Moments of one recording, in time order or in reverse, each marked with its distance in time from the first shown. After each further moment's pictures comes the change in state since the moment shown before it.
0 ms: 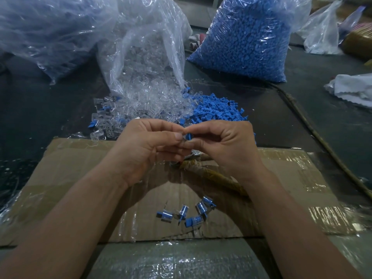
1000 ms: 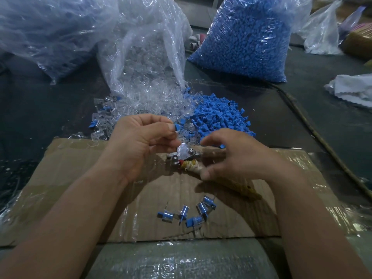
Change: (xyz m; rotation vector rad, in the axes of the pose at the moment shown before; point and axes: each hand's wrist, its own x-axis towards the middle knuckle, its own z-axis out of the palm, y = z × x) left_hand 0.004 0.000 -0.002 -0.043 0.171 0.076; right_hand 0.004 -0.001 -0.031 -0.539 -0.533 0.545
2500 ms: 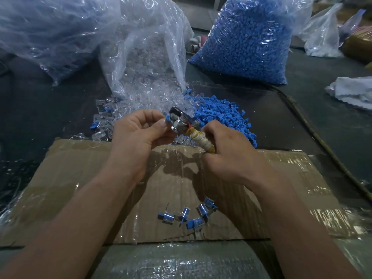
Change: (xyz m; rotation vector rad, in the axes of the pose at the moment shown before) left_hand 0.007 -0.012 0.003 -0.086 0.124 0.155; right_hand 0.001 -0.018 0.013 -0.089 0.237 -0.128
